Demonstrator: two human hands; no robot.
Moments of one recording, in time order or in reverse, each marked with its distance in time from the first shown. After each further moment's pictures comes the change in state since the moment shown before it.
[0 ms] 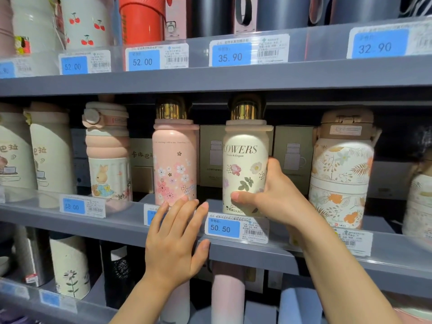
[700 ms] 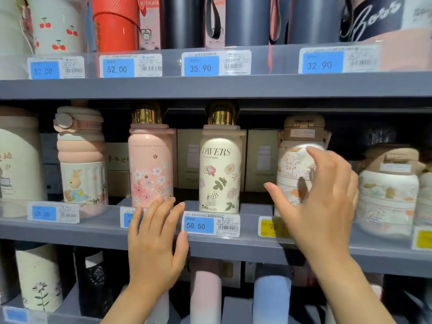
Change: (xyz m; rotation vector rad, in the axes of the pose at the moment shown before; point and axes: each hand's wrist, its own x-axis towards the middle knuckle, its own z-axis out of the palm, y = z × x) left_hand 0.005 0.024 -0.013 -0.146 -0.040 -0.213; right_hand -0.058 0.046 -0.041 -0.465 0.931 -0.374
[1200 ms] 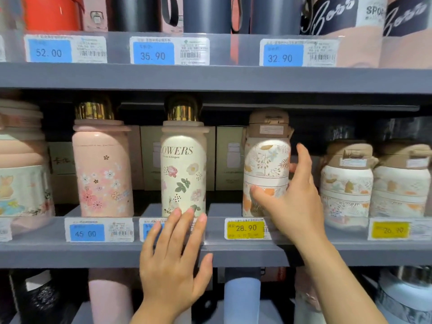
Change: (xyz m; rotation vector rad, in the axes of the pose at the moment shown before) left_hand -0.009 0.070 0.045 0.039 0.163 0.214; right_hand 0.016 0.035 -0.001 0.096 -0.391 0.374
